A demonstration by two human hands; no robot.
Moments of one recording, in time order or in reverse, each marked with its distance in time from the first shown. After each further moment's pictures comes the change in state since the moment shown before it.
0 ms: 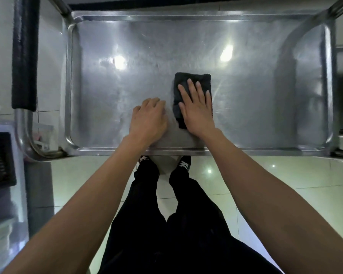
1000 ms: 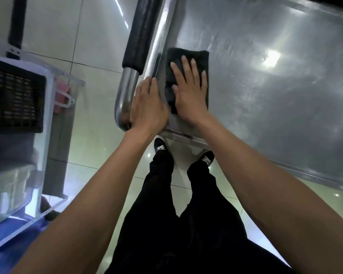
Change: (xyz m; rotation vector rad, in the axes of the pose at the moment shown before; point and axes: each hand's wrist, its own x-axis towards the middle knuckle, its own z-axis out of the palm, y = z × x) left_hand -0.070 -0.210 -0.017 -0.285 0.147 -0.506; right_hand 0.060 -0.262 0.072 0.005 -0.056 -0.247
